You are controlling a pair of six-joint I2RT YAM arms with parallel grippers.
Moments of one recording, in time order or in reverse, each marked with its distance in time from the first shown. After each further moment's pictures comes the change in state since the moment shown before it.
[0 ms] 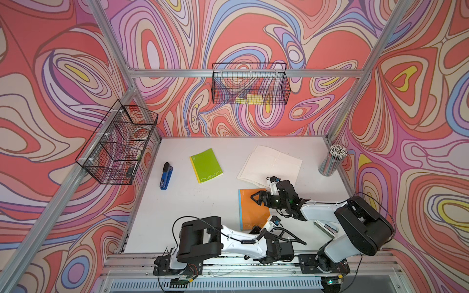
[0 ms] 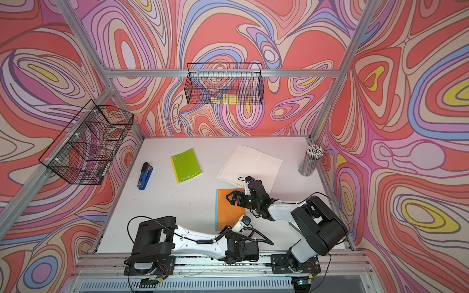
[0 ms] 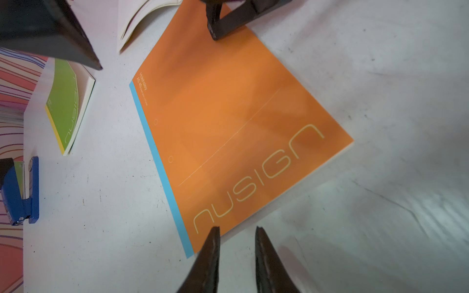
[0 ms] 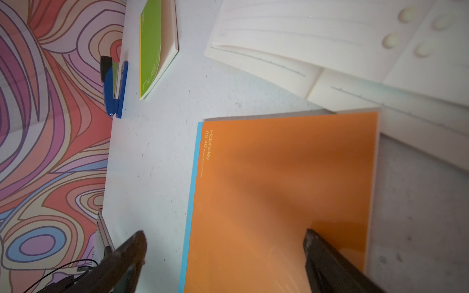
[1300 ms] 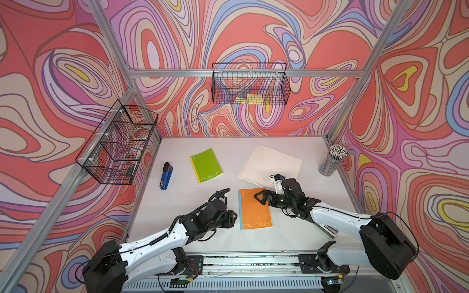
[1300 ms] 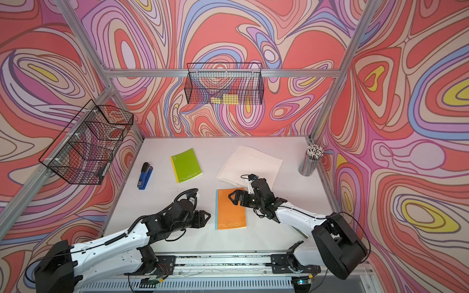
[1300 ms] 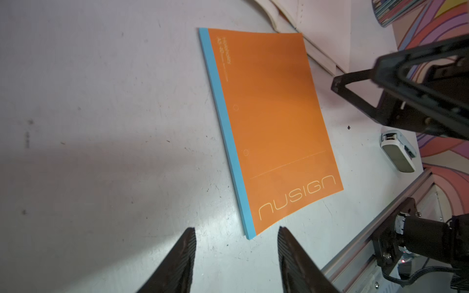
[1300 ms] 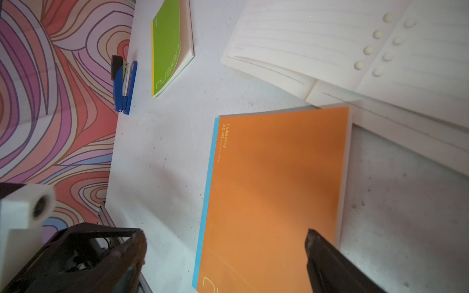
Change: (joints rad) left arm 0.687 -0.895 -0.799 0.639 0.809 0.013; right arm 0.000 -0.239 0.026 -0.273 0.021 -0.036
